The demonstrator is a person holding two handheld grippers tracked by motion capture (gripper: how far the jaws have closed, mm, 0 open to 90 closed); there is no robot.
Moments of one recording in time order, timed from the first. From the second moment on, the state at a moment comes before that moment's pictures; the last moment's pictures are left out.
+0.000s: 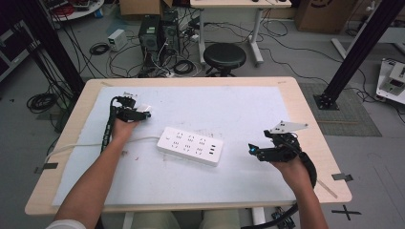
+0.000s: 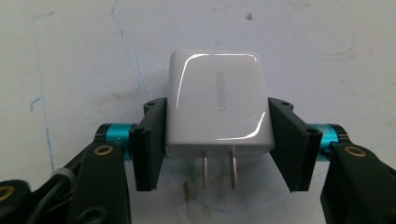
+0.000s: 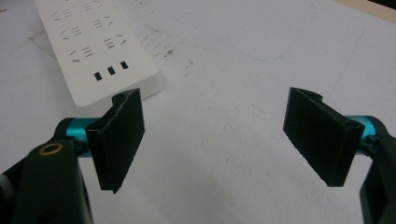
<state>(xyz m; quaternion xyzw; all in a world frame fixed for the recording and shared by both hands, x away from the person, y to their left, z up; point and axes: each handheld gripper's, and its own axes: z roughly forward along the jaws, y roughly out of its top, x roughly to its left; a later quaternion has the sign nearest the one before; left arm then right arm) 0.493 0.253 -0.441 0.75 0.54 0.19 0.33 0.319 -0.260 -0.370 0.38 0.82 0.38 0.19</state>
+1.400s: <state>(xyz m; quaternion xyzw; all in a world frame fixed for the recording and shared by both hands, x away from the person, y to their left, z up) 0.355 0.257 -0.358 0.71 0.45 0.23 0.50 0.351 -0.241 -0.367 0.36 0.84 0.37 0.16</state>
